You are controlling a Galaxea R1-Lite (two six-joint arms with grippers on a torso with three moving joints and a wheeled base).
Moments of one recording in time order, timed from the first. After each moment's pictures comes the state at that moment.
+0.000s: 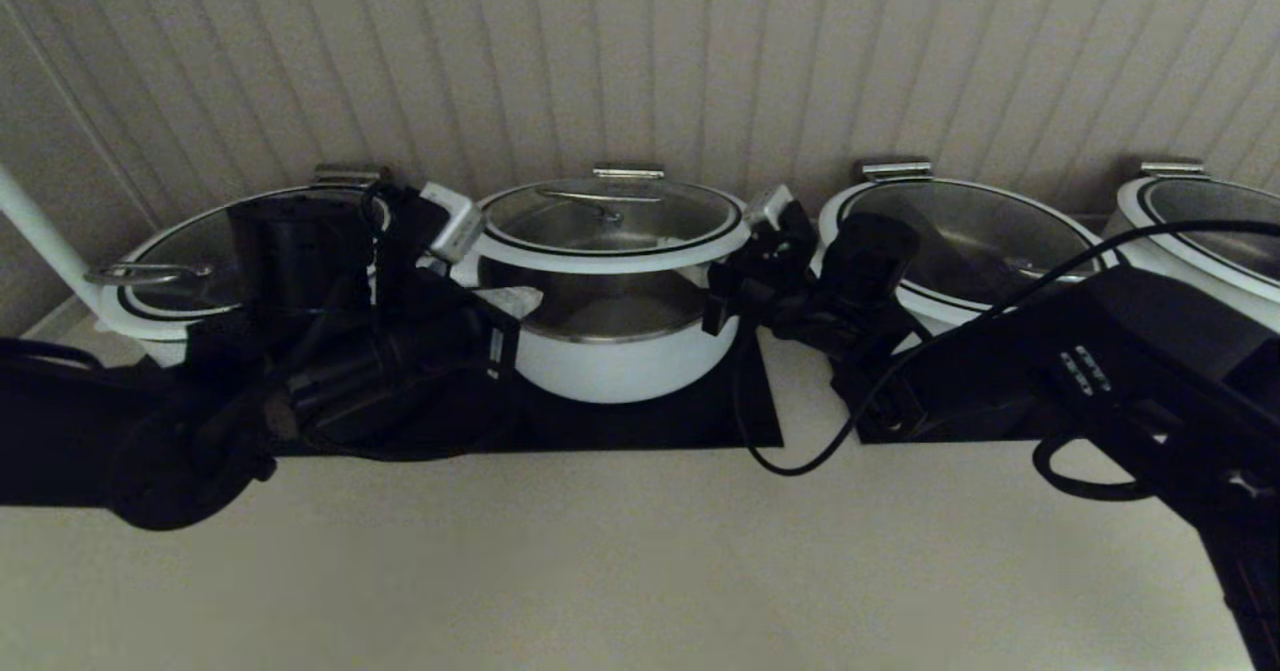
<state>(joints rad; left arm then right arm) -0.38 1.73 -0.85 -0.70 -0.15 0.16 0.47 2.33 -1.45 -1.17 0.56 -0.14</state>
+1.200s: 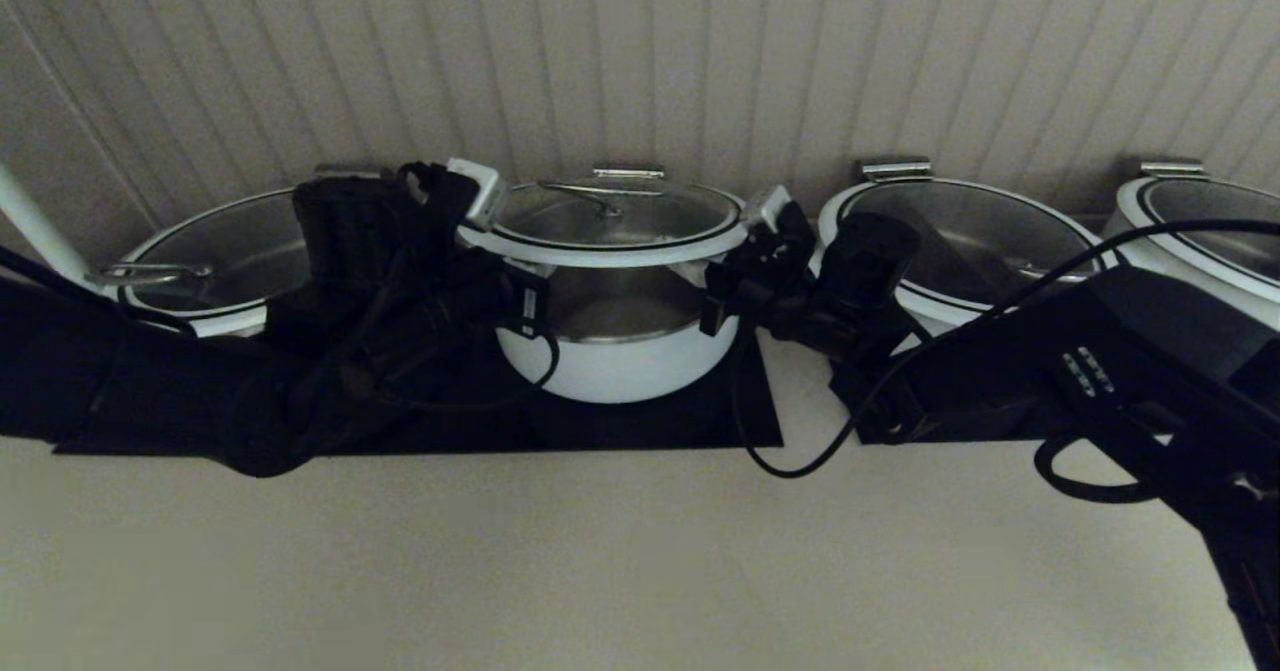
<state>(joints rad) -0.39 1.85 -0.98 -0.77 -0.06 0.11 0.48 2.32 -1.44 -1.18 0.56 -0.16</state>
